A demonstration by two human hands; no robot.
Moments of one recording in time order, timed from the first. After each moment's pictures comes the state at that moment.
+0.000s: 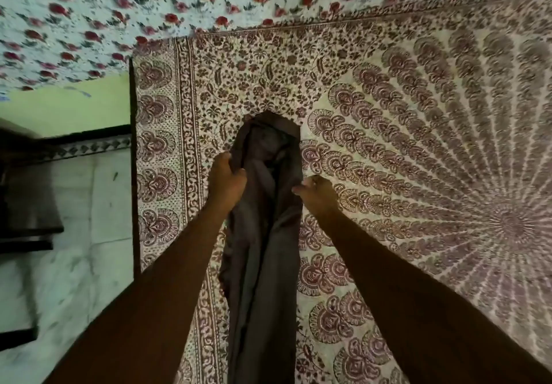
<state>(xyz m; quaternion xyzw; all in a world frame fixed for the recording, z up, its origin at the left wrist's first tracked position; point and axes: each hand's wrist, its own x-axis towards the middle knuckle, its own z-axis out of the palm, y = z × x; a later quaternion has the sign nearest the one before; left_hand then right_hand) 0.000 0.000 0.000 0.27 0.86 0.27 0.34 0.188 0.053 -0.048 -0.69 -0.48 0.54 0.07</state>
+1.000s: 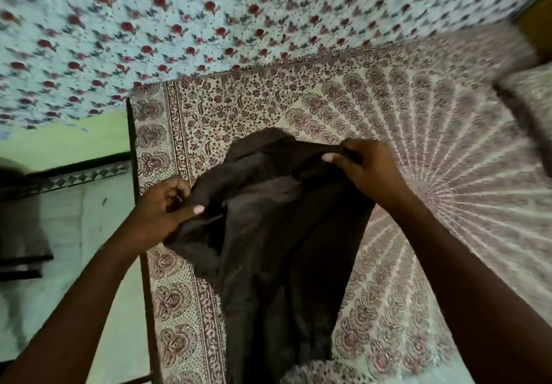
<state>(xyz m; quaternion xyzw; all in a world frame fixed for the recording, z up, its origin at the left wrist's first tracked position) -0.035 -0.143 0.210 0.46 0.71 0.30 0.44 0.328 0.017 0.264 -0.49 -0.78 0.34 0.19</state>
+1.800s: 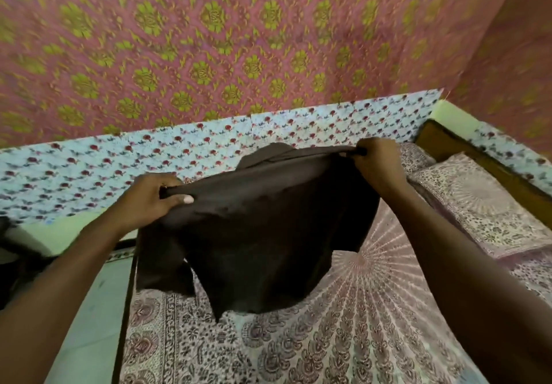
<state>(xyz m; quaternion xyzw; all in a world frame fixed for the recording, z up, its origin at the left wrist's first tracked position) 0.118 -0.208 0.489 0.65 0.71 0.24 0.15 0.543 -0.024 0.508 -0.55 -0.79 0.06 0.27</state>
